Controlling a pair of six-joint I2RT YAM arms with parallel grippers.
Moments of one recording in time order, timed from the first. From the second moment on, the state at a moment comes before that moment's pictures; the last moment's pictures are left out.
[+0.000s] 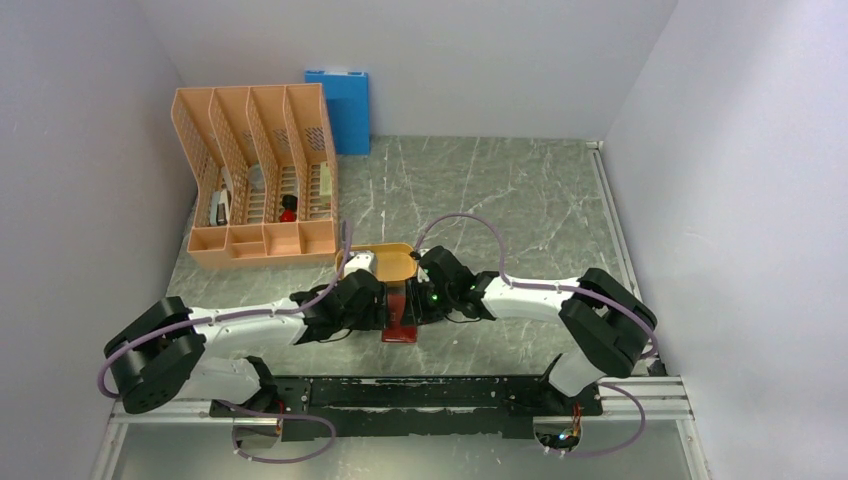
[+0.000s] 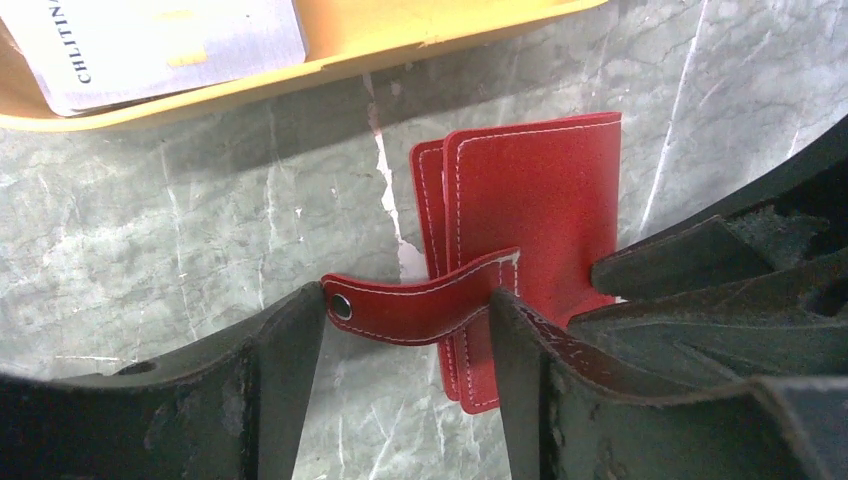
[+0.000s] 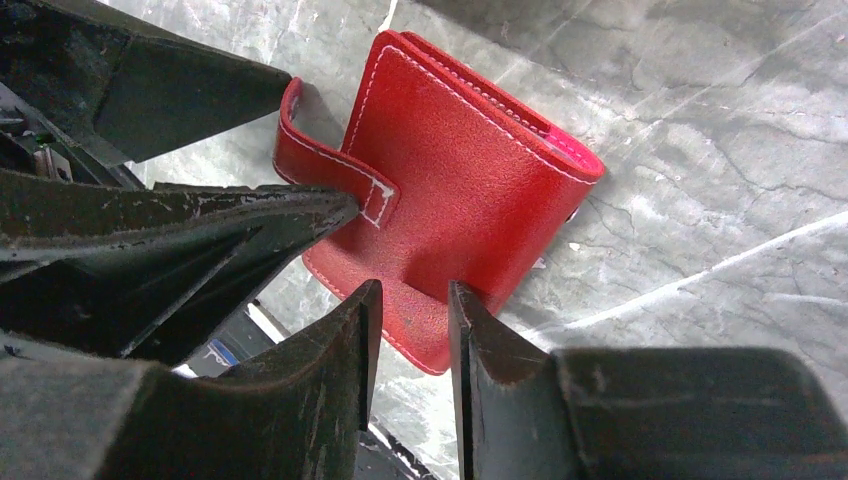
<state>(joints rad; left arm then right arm) -0.96 1.28 0.50 -0.12 -0.25 -0.80 0.90 1.55 0.70 -0.03 -0.25 0.63</state>
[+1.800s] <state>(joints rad) -0.96 1.30 0.47 0.01 -0.27 -0.87 0.85 1.64 0.41 0.60 -0.41 1.19</state>
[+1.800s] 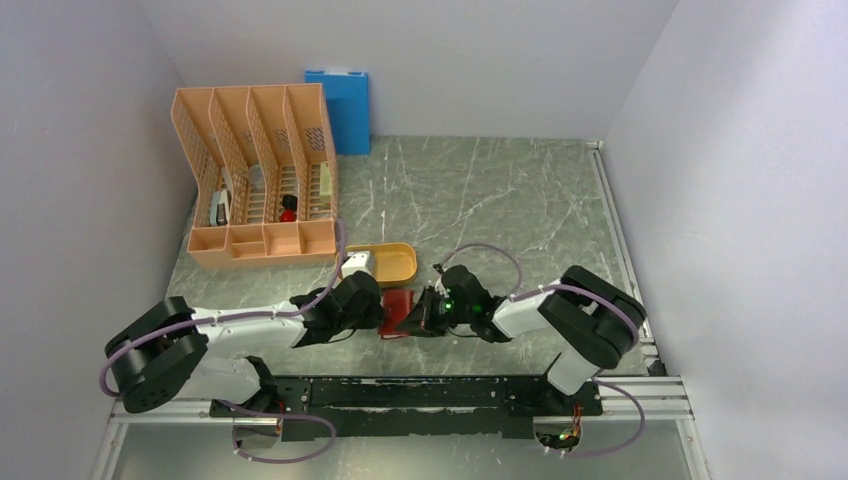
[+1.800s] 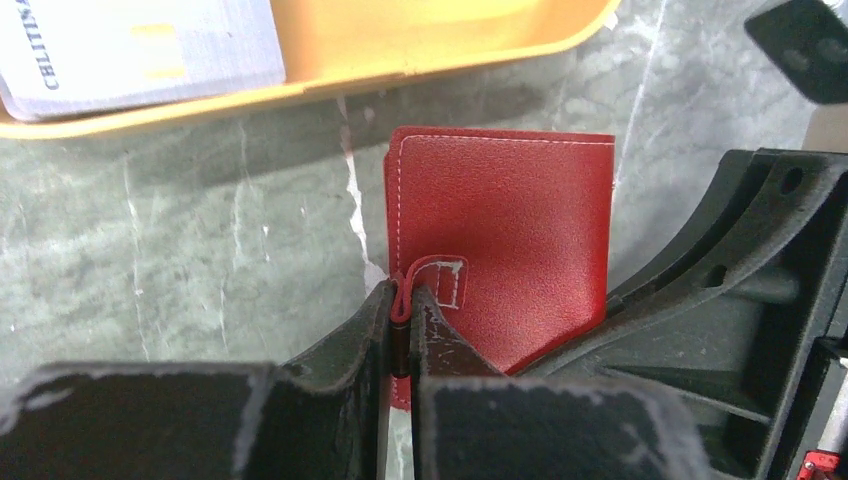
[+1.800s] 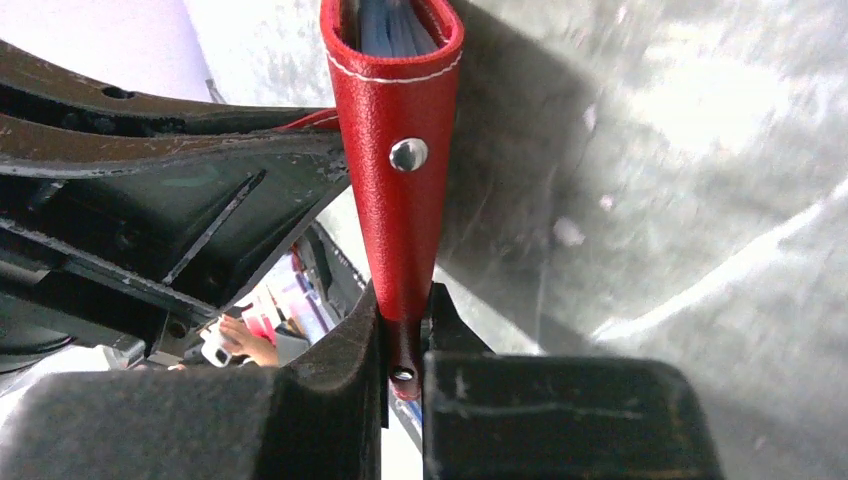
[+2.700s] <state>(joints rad) -0.97 0.95 1.42 -0.49 -0.42 -0.72 1.15 1.16 0.95 0.23 0.73 -0.57</state>
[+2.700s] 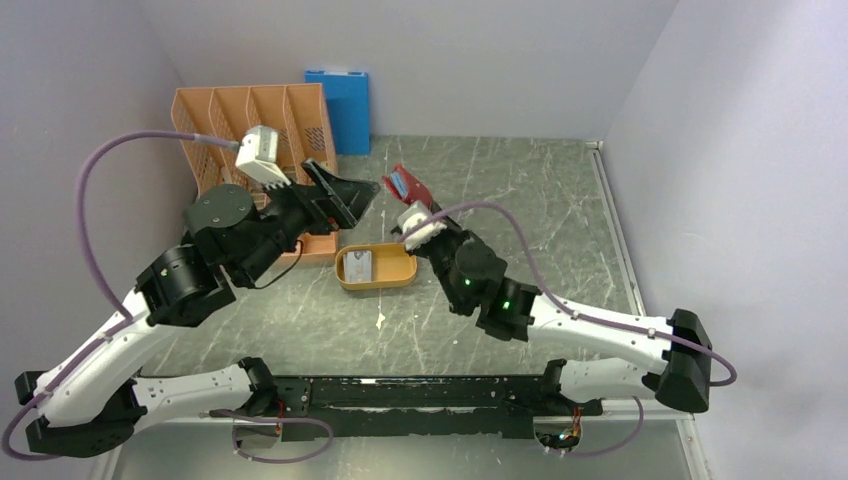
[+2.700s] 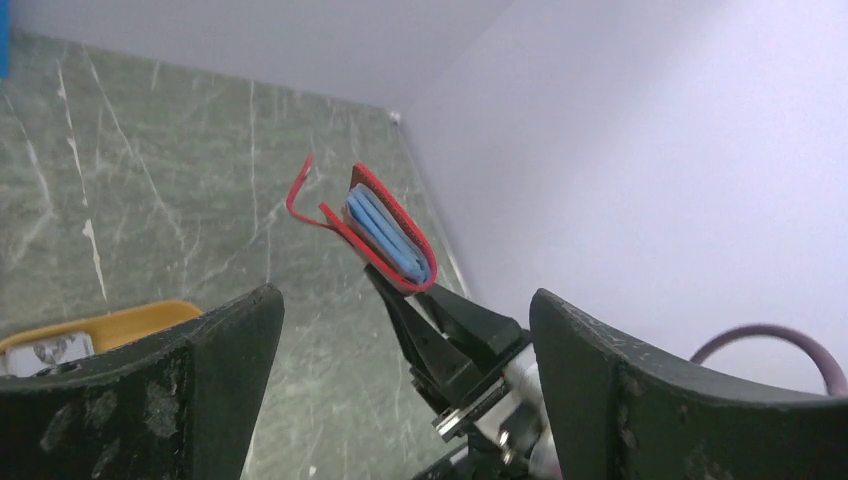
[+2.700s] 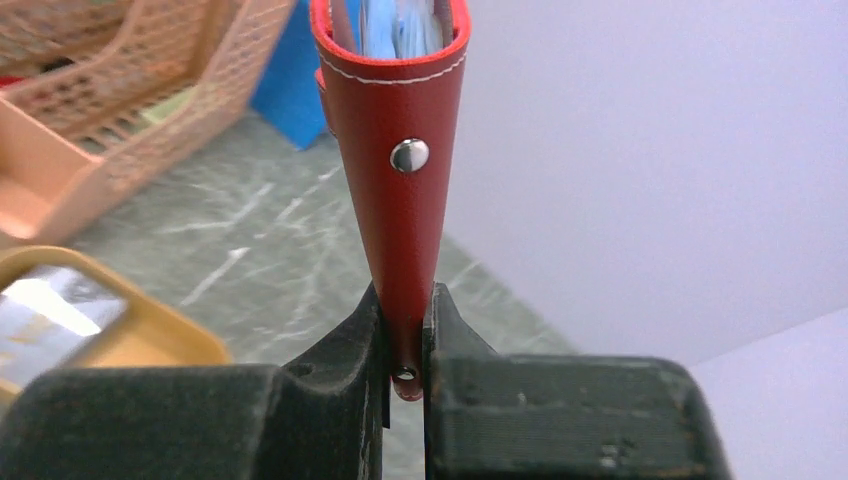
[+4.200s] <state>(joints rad) -0.97 1.02 1.30 -0.43 -0.15 -1.00 1.38 1.21 0.61 1.21 0.80 -1.67</state>
